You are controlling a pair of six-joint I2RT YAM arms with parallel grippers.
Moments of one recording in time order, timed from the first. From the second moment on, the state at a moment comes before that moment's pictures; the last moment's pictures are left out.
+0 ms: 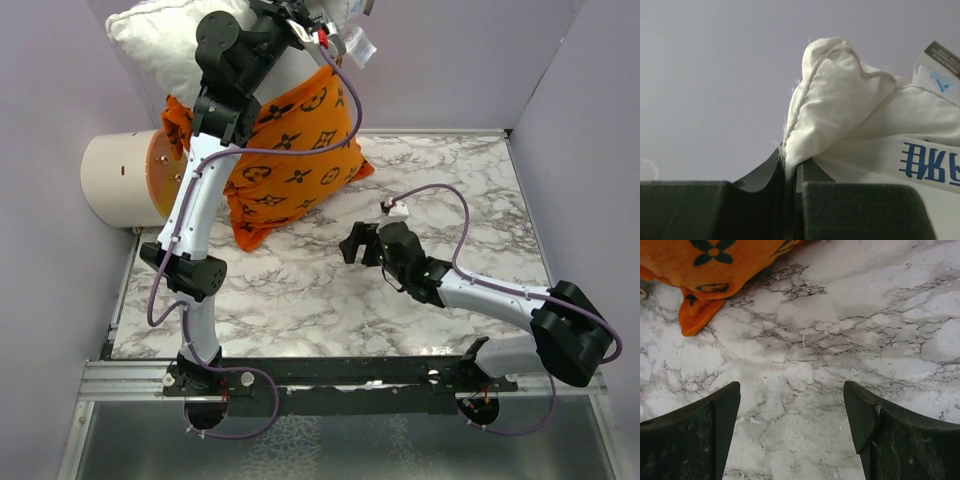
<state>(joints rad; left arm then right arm) -0.39 1.93 2.51 -0.11 0.27 1.20 0.79 1.32 0.66 0.21 0.30 0.57</state>
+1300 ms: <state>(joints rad) -0.30 2.00 2.49 -0.24 -0.08 1.44 0.97 1.91 1.11 0.23 0.46 0.51</state>
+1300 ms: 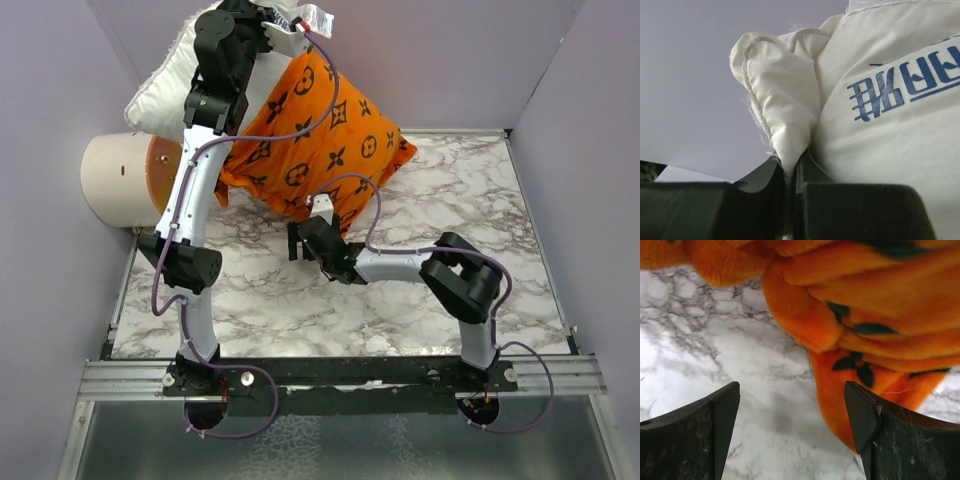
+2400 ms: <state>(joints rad) -0.28 1.96 2.49 -0.39 -0.02 1.35 0.82 2.10 1.27 0.10 0.72 0.54</state>
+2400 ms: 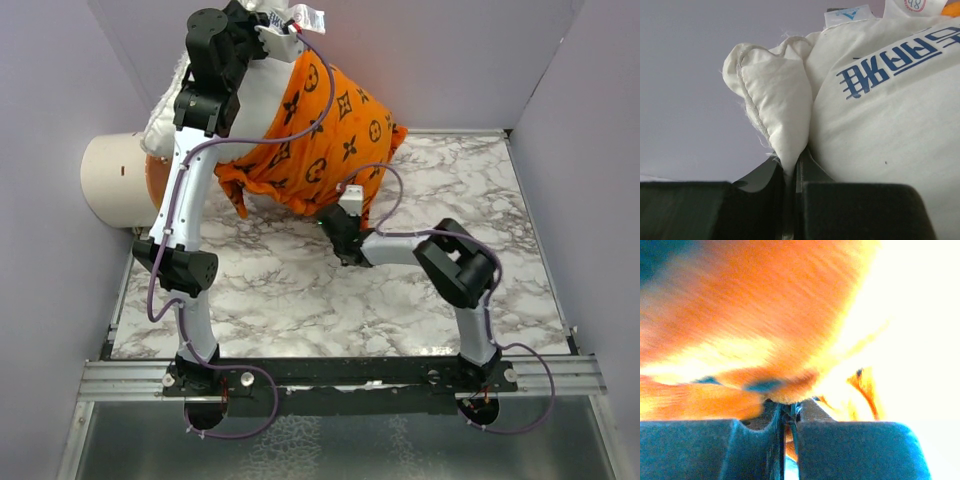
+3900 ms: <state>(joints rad) 0.03 2.04 2.48 -0.27 0.16 1.26 0.30 1.17 0.46 0.35 0.26 0.68</state>
